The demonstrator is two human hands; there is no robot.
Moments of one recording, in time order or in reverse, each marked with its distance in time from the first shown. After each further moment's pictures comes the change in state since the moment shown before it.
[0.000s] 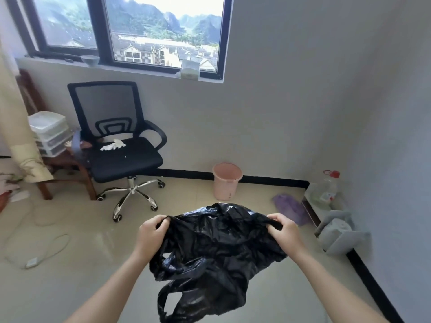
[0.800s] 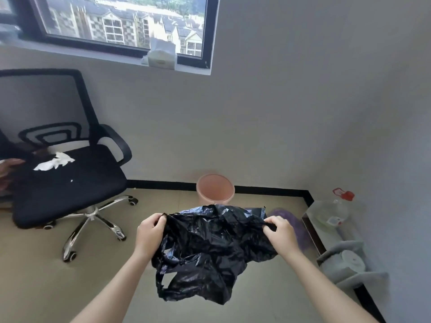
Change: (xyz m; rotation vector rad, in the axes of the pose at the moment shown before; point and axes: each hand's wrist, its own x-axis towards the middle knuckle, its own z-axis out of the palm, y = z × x) left_hand 0.369 0.005 0.158 -0.052 -0.004 -0.139; right_hand 0.377 0.037 0.038 -0.190 0.022 0.157
